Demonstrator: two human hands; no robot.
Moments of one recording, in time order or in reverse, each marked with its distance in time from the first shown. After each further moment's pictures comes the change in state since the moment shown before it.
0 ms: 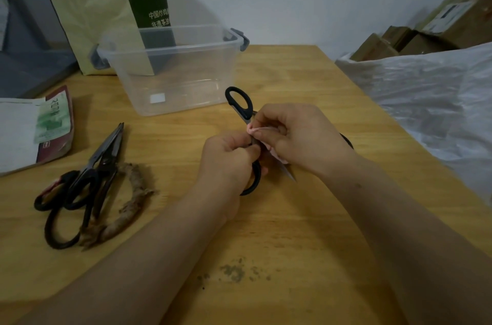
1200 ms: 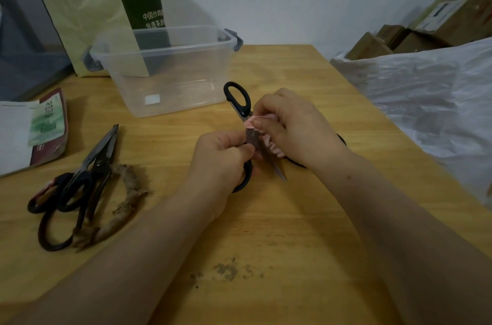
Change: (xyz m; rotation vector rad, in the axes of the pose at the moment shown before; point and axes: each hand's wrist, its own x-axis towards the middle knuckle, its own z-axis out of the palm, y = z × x) left_hand 0.008 -0.004 -0.005 0.147 -0.042 0.064; right_hand 0.005 0.001 -0.003 -0.080 0.046 -0.023
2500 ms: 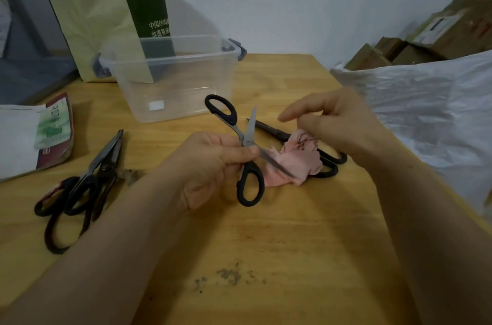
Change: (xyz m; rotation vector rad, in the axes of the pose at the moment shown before) left_hand 0.006 0.017 -0.029 -0.164 -0.290 -0.185; right_hand -0.009 0.009 -0.047 0.289 0.029 0.168
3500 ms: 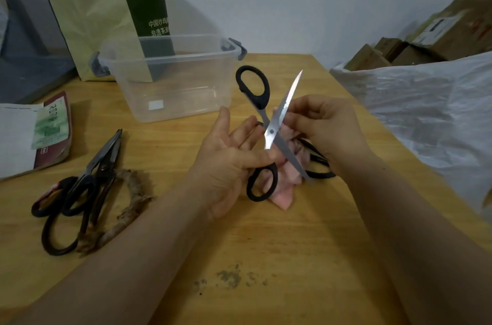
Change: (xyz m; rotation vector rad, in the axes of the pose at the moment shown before) left_hand 0.007 -0.015 0.017 -0.265 -0.071 0.227; right_hand 0.006 0.014 0.028 0.383 0.195 0.114
